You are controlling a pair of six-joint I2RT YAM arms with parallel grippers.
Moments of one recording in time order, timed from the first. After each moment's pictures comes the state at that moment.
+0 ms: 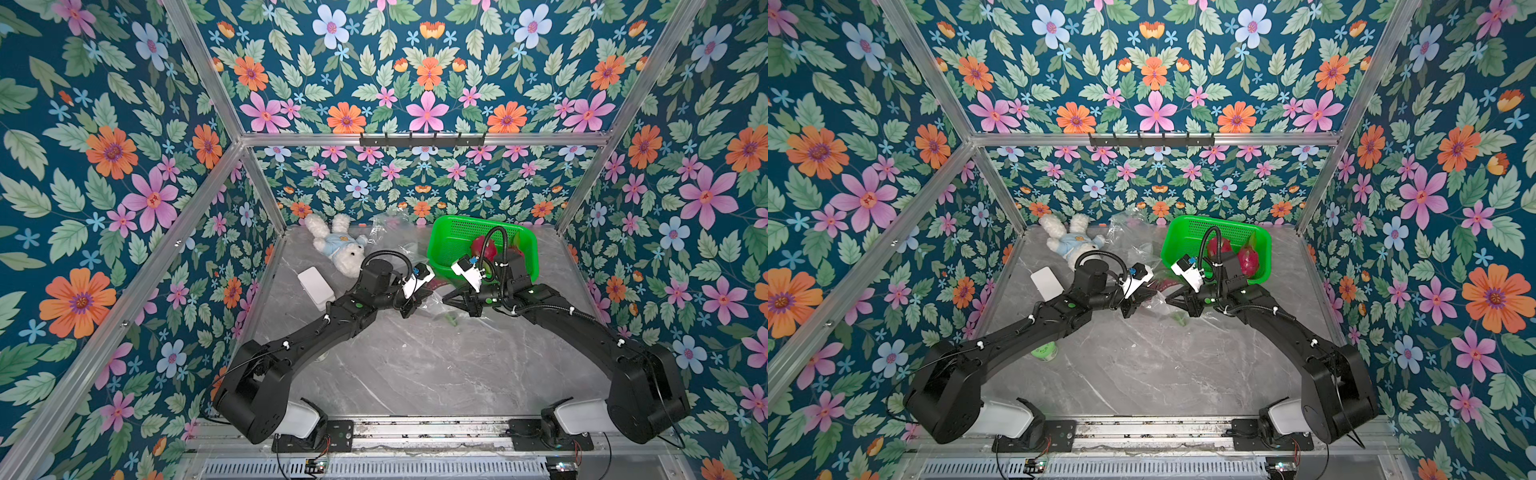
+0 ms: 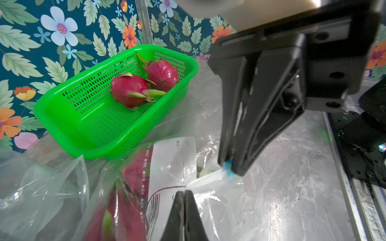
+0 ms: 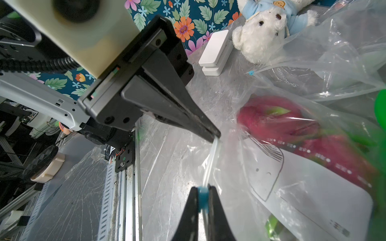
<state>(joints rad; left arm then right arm) -0.62 1.42 0.91 0.08 0.50 0.29 0.39 1.39 0.95 -0.25 -0.88 -0.10</state>
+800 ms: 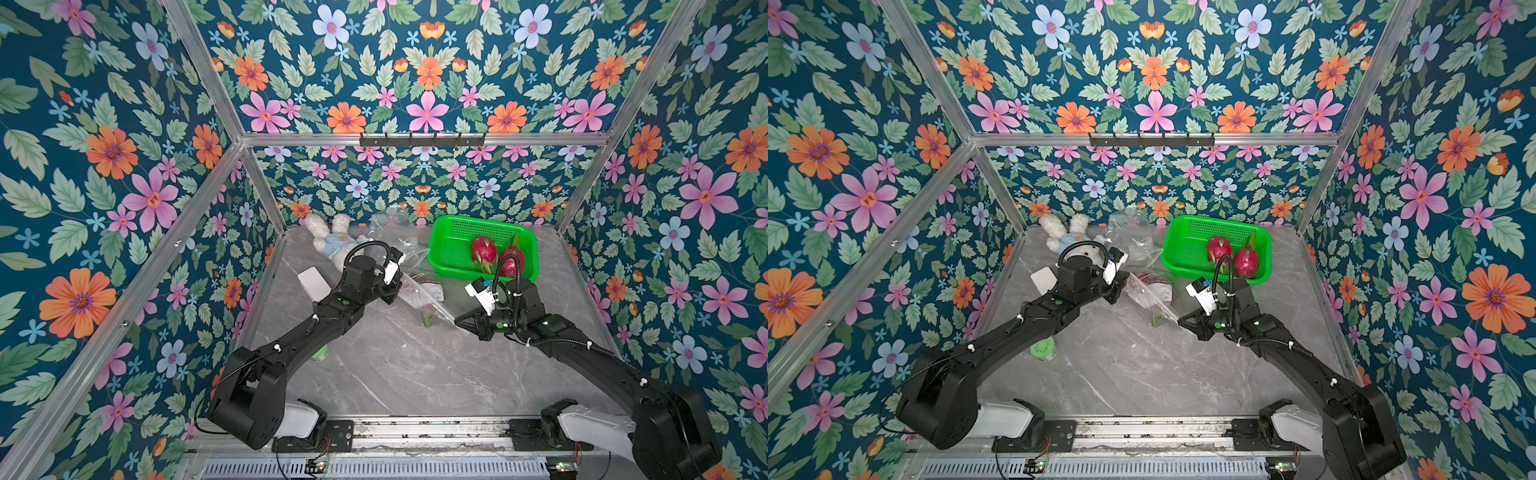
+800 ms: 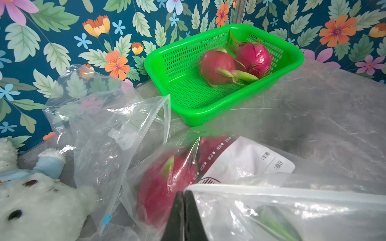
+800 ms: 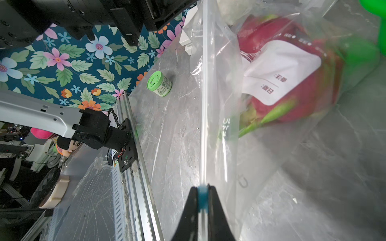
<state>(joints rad) -0.51 1.39 0.88 0.08 0.19 0.17 0.39 1.15 0.66 -0.21 -0.77 0.11</state>
